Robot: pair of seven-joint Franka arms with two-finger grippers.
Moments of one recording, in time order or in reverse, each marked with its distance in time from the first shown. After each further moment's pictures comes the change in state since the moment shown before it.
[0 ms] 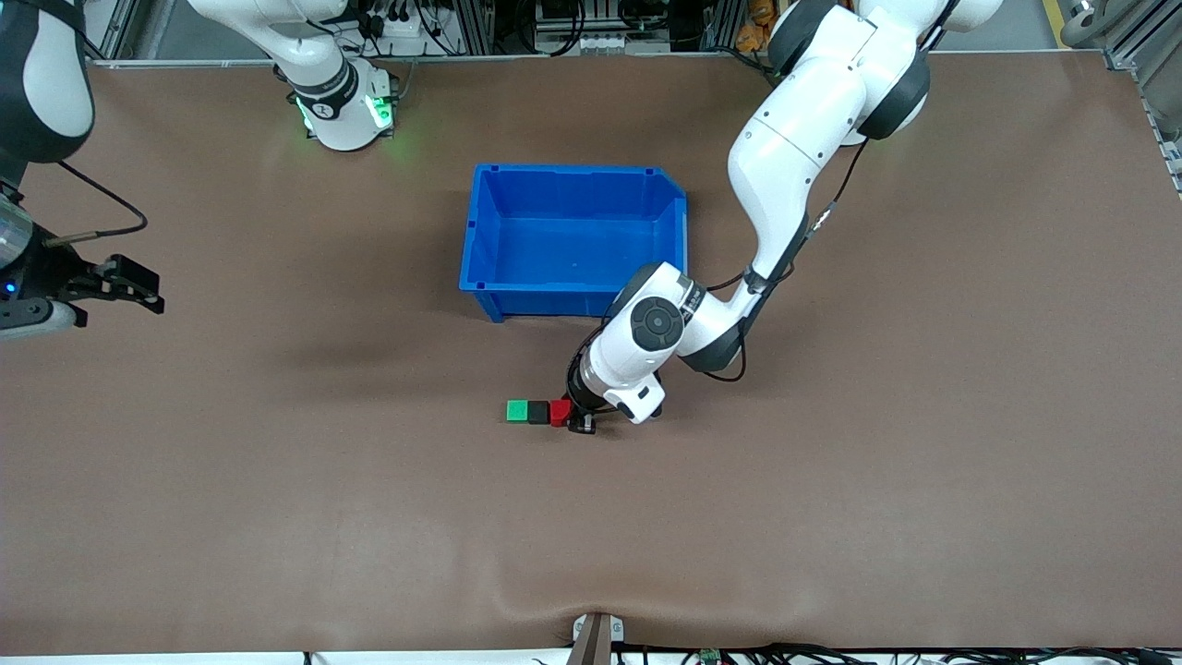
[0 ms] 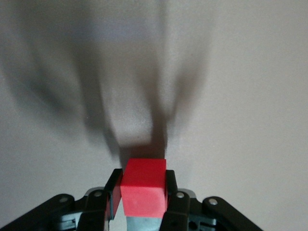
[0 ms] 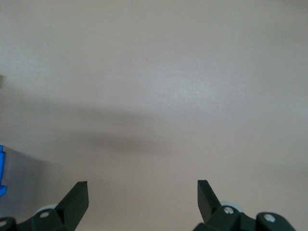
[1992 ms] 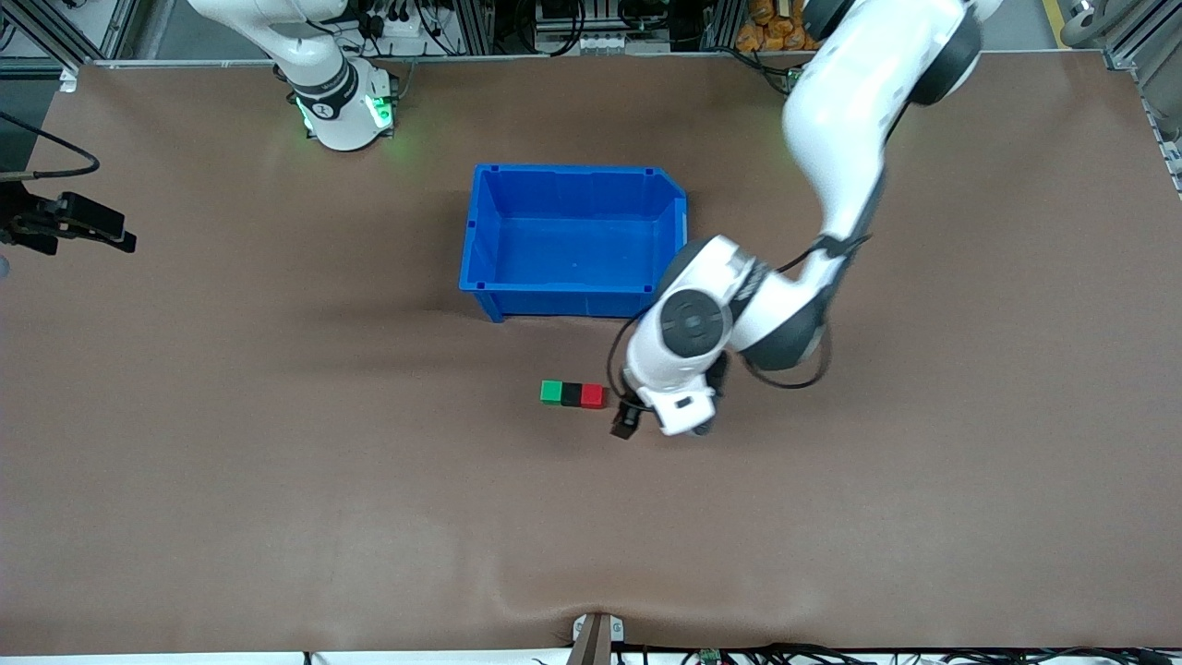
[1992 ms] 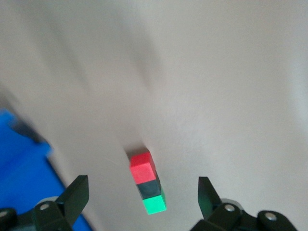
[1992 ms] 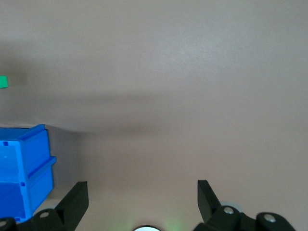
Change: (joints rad) left arm 0.134 -0.291 0.015 0.061 0.131 -0.601 0.443; right arm -0.003 0.001 0.007 0.205 0.047 -0.352 0.170
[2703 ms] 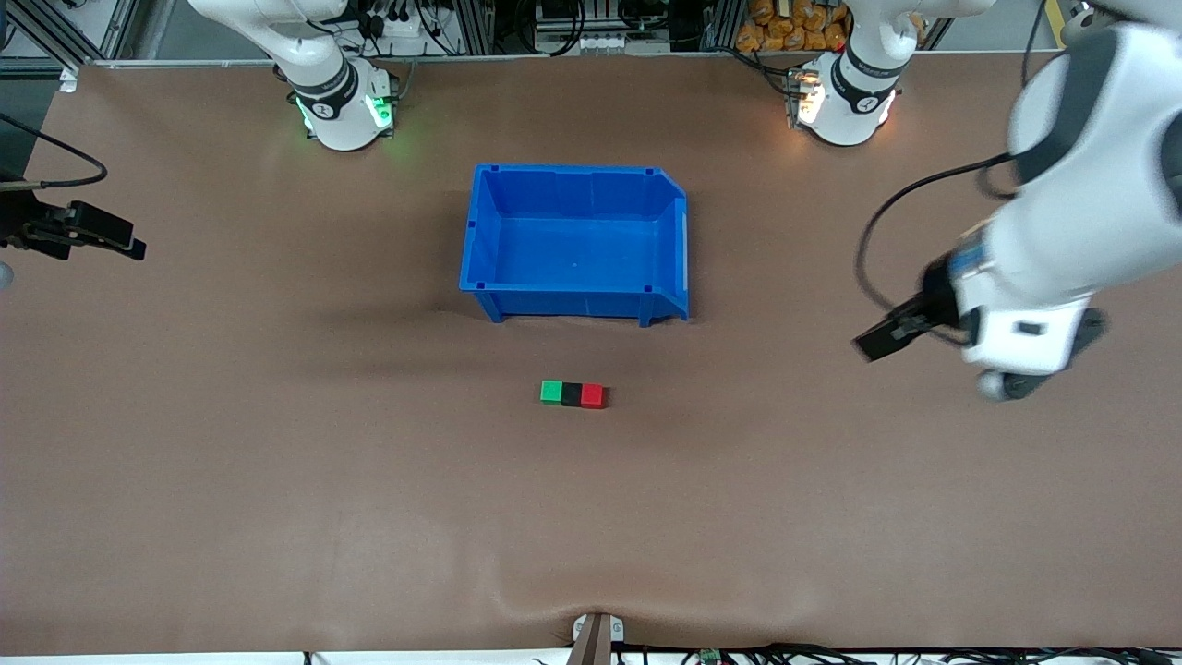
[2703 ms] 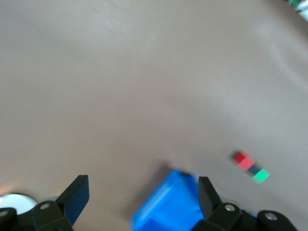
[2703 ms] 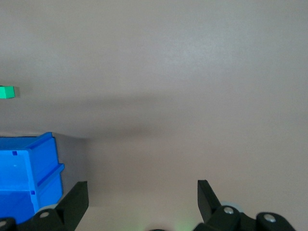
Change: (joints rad) left arm 0.338 -0.382 0.005 -0.015 0.005 -0.500 0.927; right arm 0.000 0.008 0.004 -0.003 0.015 0.024 0.053
